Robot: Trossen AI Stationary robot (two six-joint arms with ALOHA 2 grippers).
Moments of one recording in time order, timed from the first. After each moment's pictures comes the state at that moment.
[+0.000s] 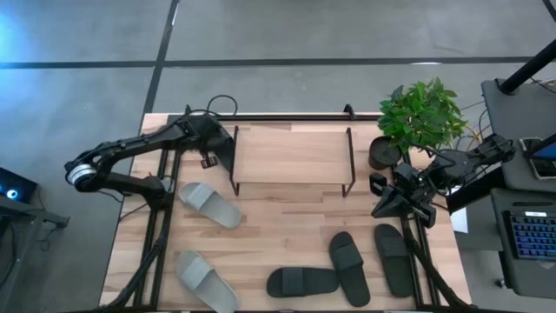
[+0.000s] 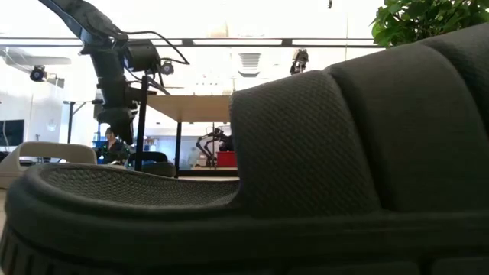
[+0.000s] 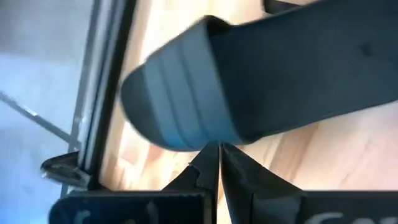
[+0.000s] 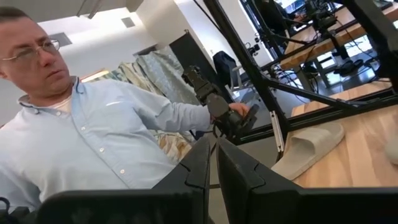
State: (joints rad) left arm 0.68 1.19 0.75 -0.66 -0.29 0.44; right arm 0.45 0.64 0.73 0.01 -0.10 0.61
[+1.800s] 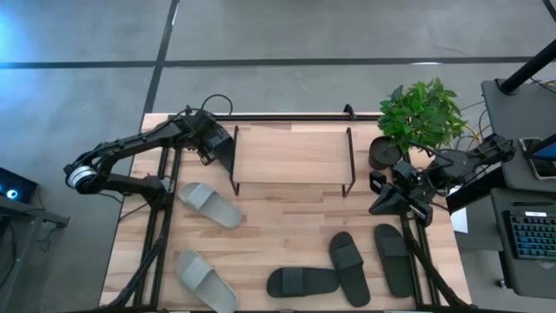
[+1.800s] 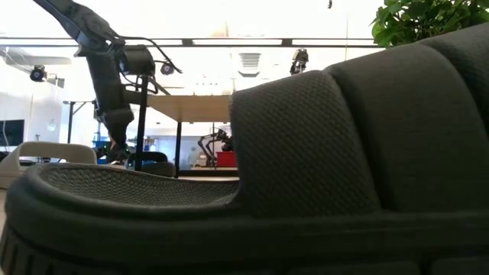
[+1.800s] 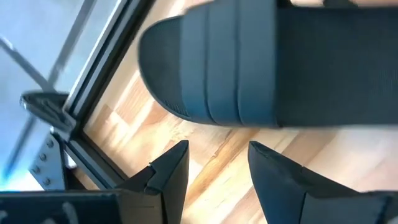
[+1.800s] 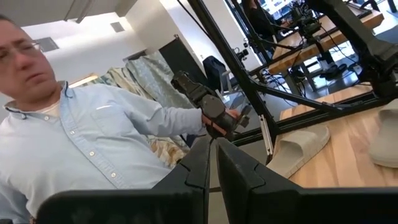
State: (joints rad) left arm 0.76 1.19 0.74 -0.69 -0.29 0.25; right arm 0.45 0.64 0.73 0.00 -0.05 0.60
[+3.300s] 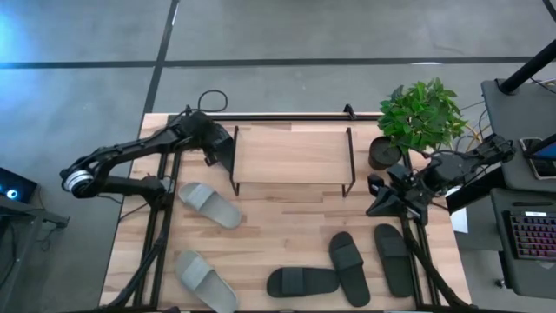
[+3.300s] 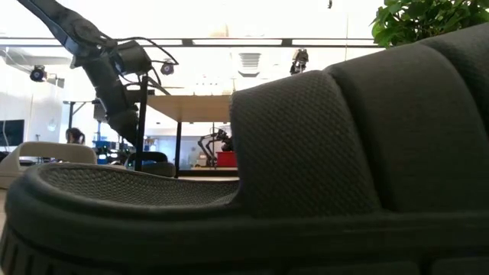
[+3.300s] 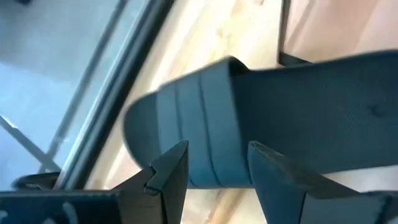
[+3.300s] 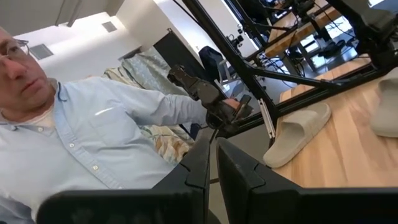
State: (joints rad) left arm 0.76 1.14 0.63 -0.40 -0.17 0.41; right arm 0.45 0.64 0.71 -0.02 -0.05 0.70
